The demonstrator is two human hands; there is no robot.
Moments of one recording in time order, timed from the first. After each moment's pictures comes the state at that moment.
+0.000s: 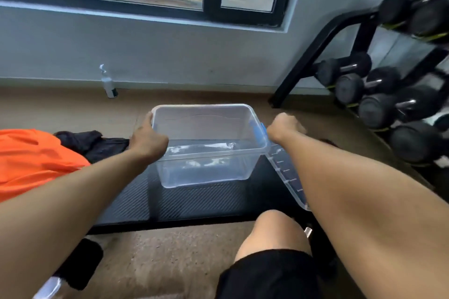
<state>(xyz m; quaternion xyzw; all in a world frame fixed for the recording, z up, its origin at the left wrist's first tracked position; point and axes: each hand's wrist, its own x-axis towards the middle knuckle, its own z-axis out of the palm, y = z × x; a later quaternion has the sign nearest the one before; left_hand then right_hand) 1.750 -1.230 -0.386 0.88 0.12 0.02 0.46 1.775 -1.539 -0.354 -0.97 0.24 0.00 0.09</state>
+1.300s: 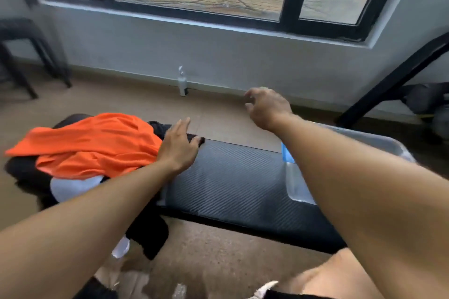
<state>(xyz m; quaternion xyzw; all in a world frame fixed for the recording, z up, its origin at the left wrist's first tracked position) 1.732 -1.125 -0.407 0.93 0.11 0.10 0.34 1.811 -1.334 -0.303 -0.98 -0.13 -0.06 0.13</state>
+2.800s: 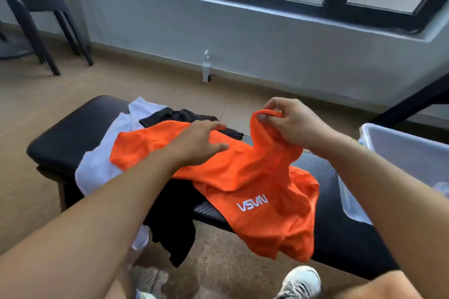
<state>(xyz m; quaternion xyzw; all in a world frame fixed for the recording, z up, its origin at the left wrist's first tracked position) 1.744 -1.044 -0.422 0.96 -0.04 0.02 0.28 1.796 -1.266 -0.347 -0.91 -0.19 0.04 0.37</state>
